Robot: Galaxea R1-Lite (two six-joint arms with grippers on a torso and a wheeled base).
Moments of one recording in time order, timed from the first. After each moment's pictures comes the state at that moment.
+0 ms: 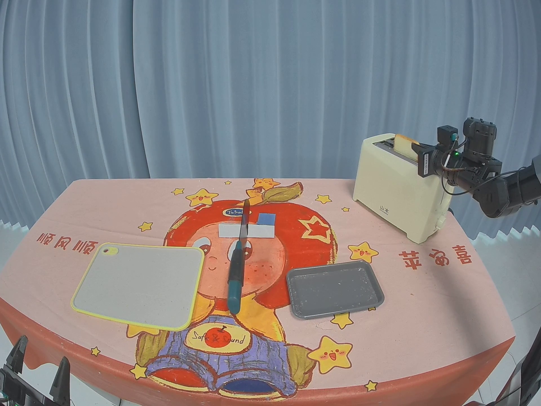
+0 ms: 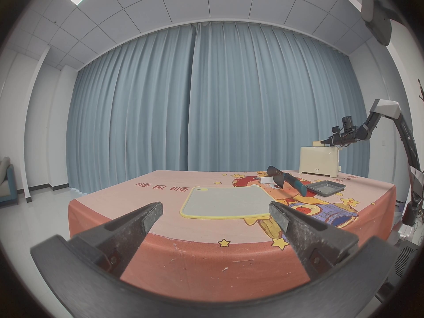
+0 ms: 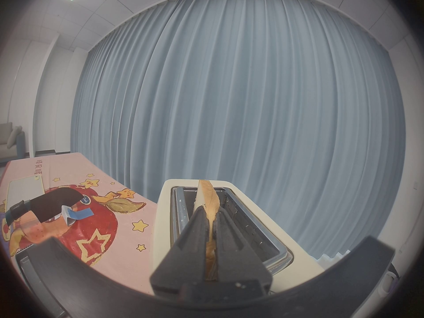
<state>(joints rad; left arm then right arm) 0.01 0.02 -0.02 0.00 -0.01 0.00 0.09 2.04 -1.24 -0.65 0.12 -0.18</state>
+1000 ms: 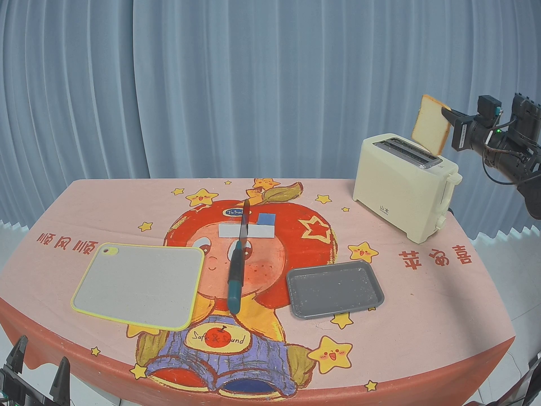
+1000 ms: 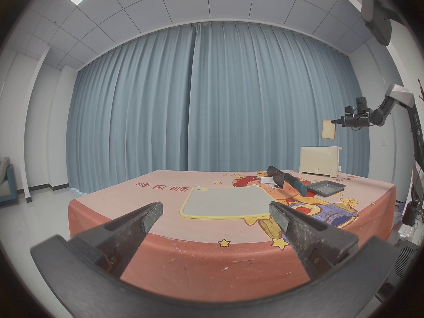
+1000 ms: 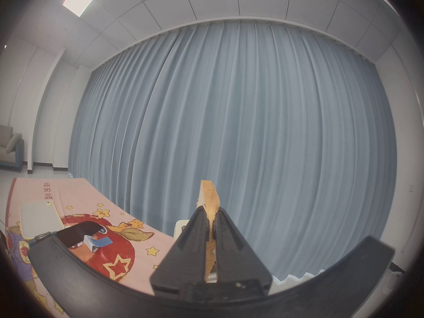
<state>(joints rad) 0.01 0.02 -0.02 0.00 -0.01 0.00 0.09 1.72 -1.07 -0.70 0.12 -0.14</state>
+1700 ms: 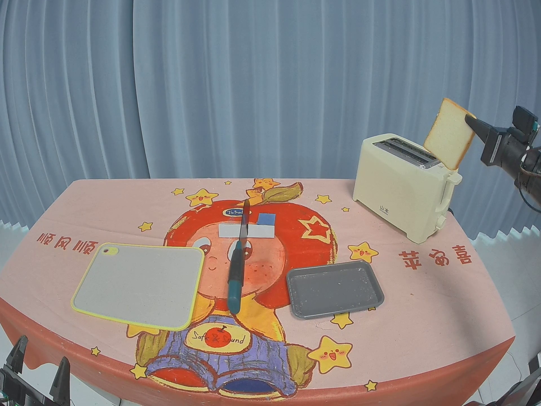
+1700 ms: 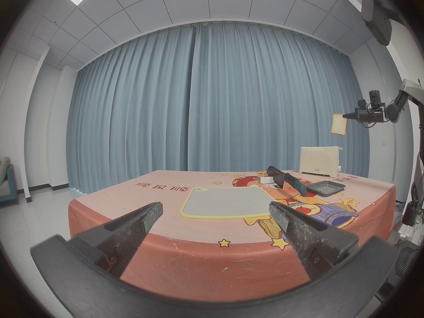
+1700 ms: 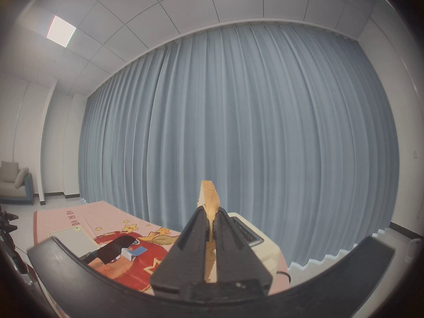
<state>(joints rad) 0.01 0.02 -0.02 0.00 -0.01 0.00 0.12 1.45 -0.82 -0.69 0.13 0.03</state>
